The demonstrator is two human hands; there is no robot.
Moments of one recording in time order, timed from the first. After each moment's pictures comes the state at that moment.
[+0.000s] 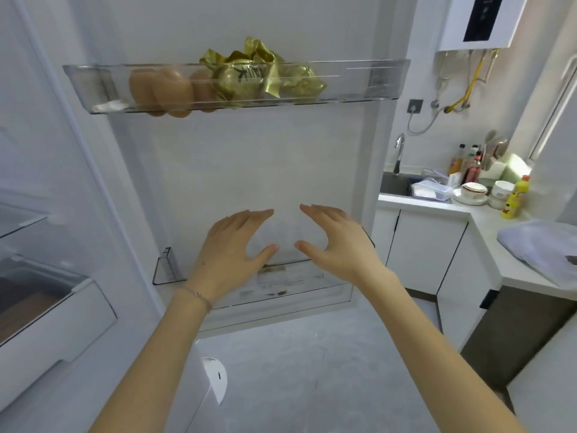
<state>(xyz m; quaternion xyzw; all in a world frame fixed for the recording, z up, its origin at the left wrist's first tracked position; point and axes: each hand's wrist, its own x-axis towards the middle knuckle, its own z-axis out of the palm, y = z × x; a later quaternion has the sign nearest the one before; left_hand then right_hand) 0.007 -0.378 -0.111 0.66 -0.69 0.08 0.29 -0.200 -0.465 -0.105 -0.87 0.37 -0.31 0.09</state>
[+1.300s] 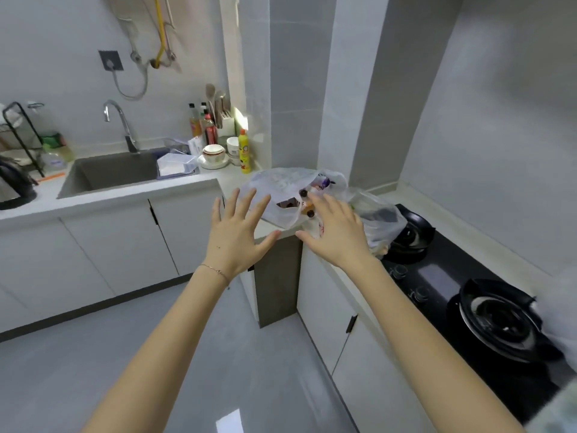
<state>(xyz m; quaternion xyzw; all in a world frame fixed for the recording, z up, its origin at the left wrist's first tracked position) -0.594 -0.726 -0.201 0.40 -0.88 0.06 0.24 -0.788 -0.638 -0.186 -0.60 0.77 -0.20 -0.04</state>
